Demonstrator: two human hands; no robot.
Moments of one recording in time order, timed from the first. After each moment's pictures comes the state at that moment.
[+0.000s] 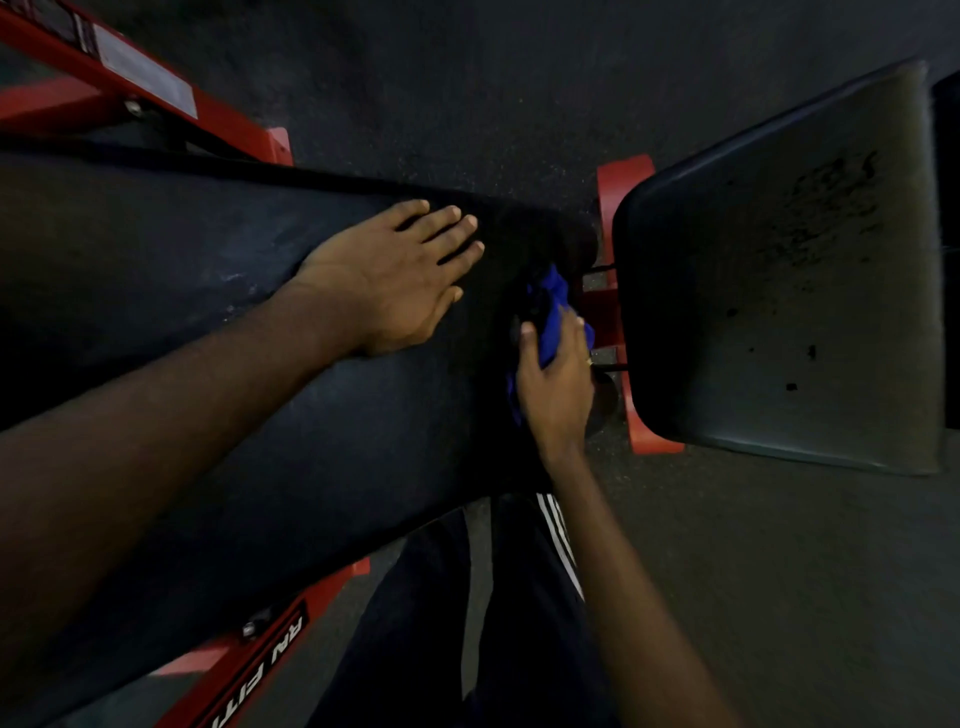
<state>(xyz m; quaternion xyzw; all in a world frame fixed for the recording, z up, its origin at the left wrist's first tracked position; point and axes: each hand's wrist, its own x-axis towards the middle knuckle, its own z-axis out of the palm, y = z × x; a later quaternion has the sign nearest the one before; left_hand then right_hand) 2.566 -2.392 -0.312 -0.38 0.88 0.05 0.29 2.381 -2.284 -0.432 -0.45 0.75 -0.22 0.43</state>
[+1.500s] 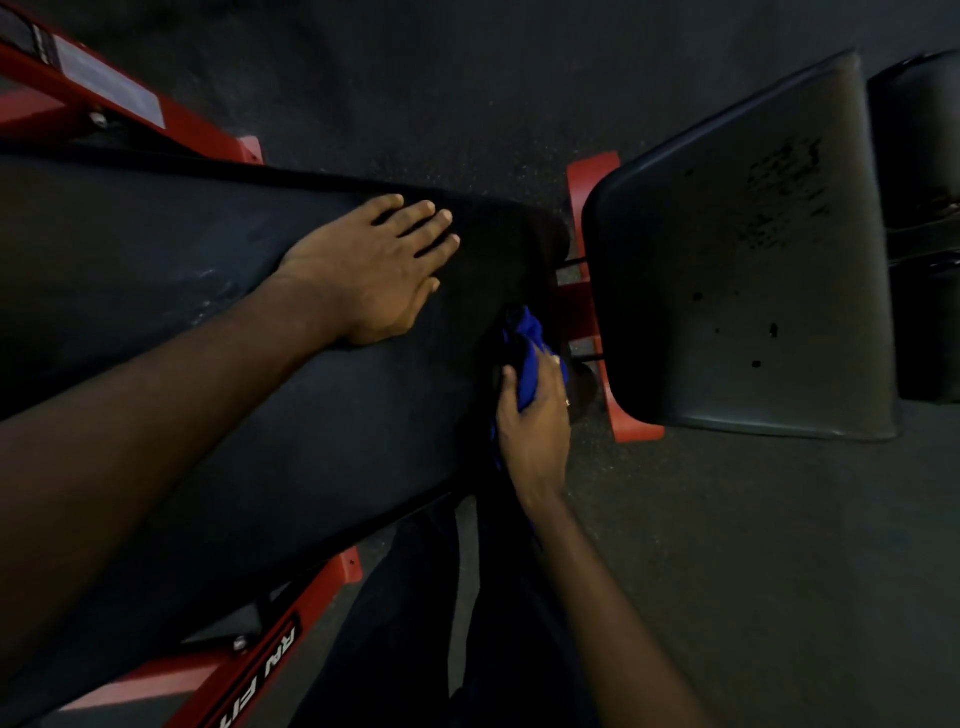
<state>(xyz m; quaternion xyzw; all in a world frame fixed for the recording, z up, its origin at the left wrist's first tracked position) 2.562 -2.394 -0.315 -0.37 0.88 0.05 0.30 2.379 -2.231 -0.424 -0.43 0.75 -0.25 0.44</state>
